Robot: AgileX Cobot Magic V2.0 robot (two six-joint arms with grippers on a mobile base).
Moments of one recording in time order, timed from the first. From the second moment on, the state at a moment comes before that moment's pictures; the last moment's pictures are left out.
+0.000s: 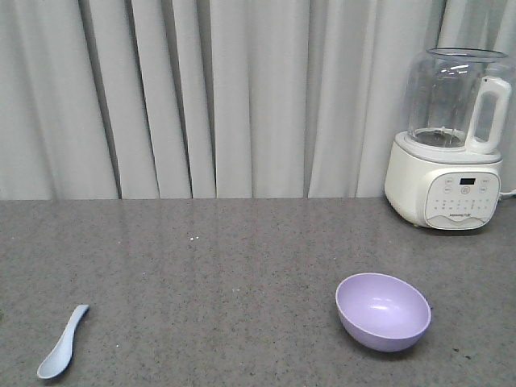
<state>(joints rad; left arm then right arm) 0.00 -0.01 0.03 -0.03 0.31 0.09 -0.03 -0.01 0.03 -0.11 0.20 0.00</state>
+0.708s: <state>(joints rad) 0.00 -0.01 0.03 -0.03 0.31 0.09 -0.03 -0.01 0.03 -0.11 0.20 0.00</state>
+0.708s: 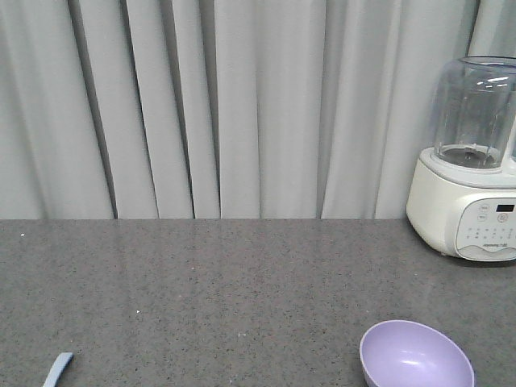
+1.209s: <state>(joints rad) 0.00 -0.01 0.03 0.13 0.31 0.22 -0.03 -0.01 0.03 -0.11 0.20 0.00</state>
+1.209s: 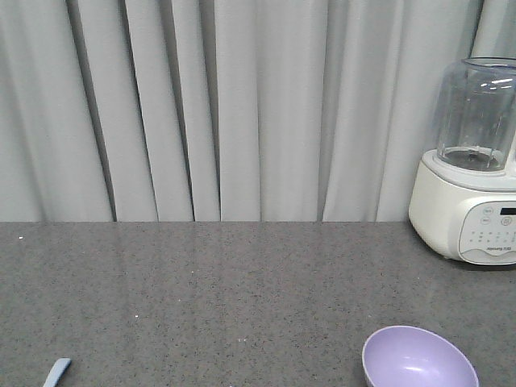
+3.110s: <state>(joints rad) 0.00 0.54 -0.46 -0.16 0.35 0.17 -0.03 0.57 -0.51 0.00 0.27 0.04</state>
